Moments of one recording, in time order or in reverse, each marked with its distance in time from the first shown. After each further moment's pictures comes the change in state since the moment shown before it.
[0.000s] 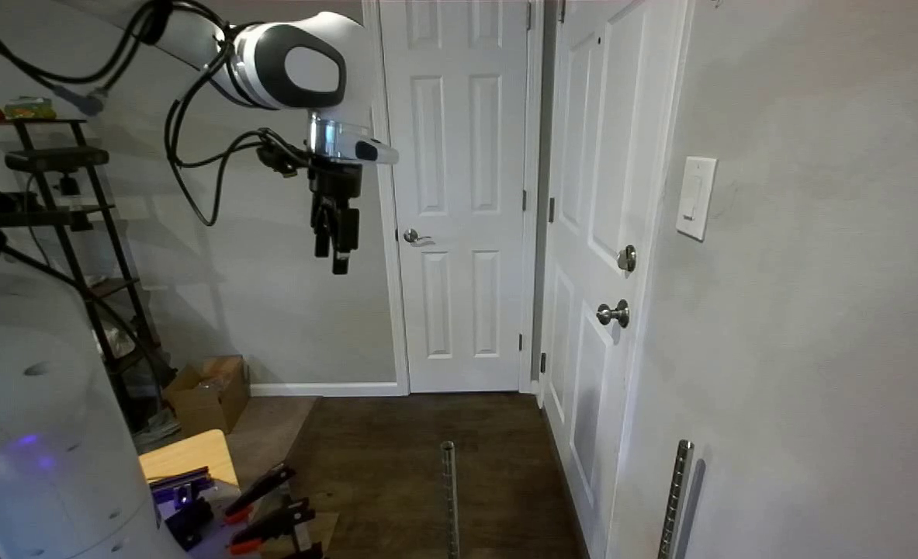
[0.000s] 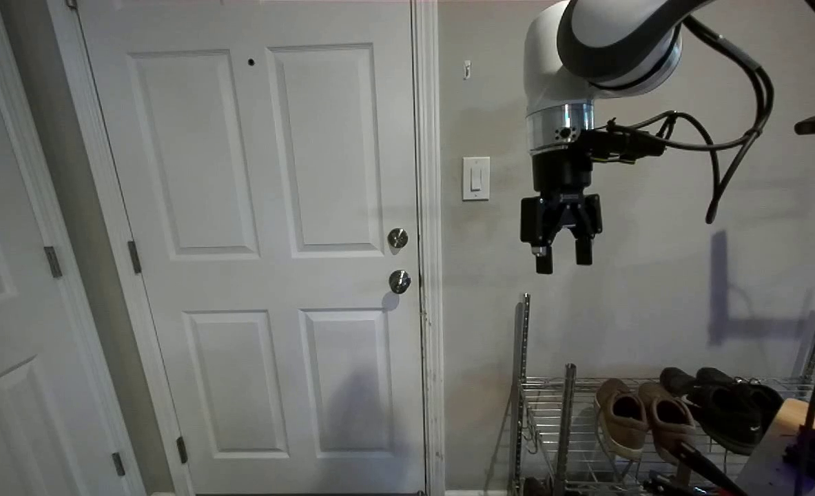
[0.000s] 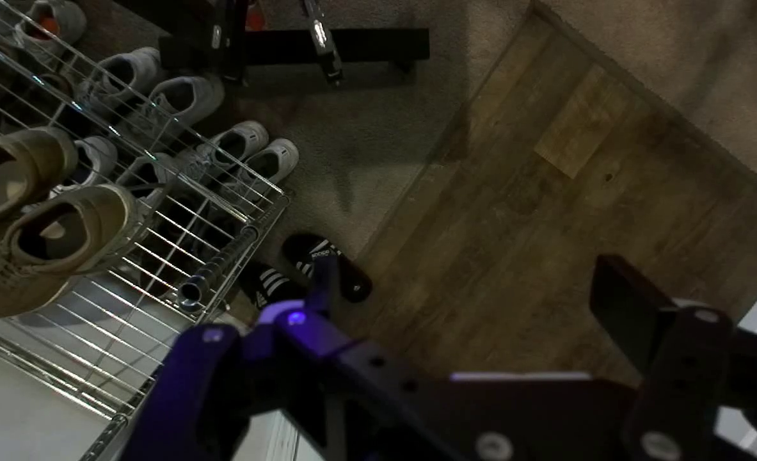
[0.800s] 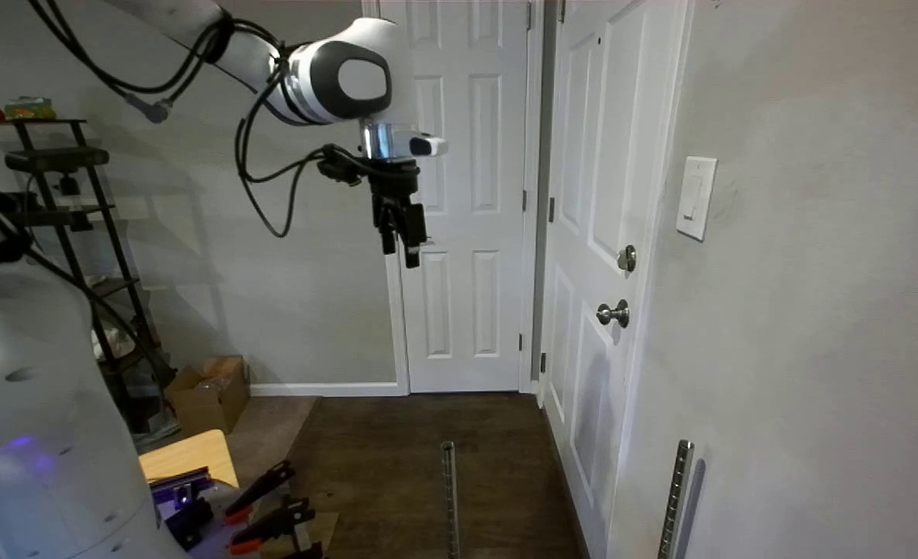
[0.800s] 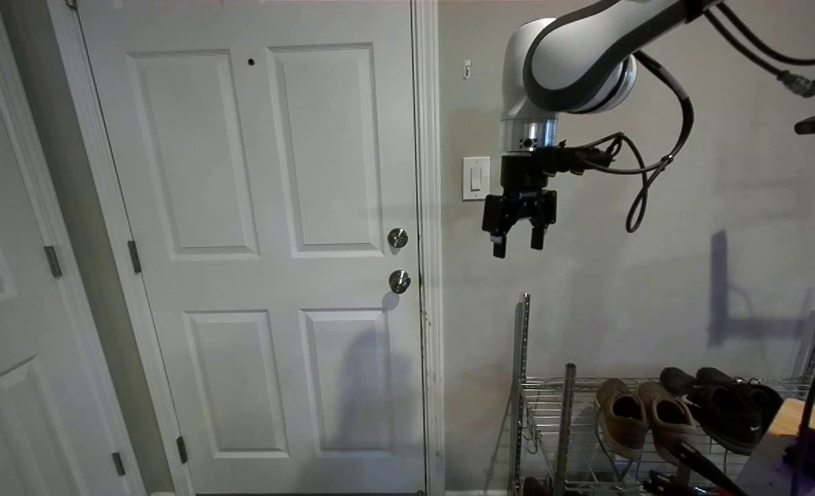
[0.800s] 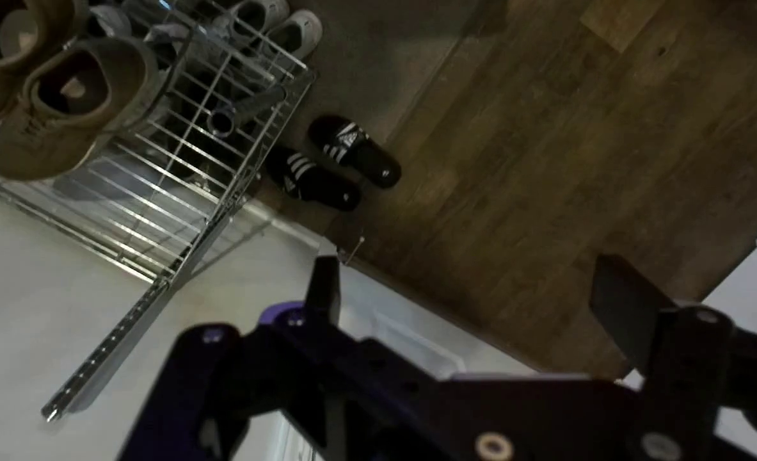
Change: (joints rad) arm -0.066 0.172 -0.017 0.104 -0.140 0.240 0.000
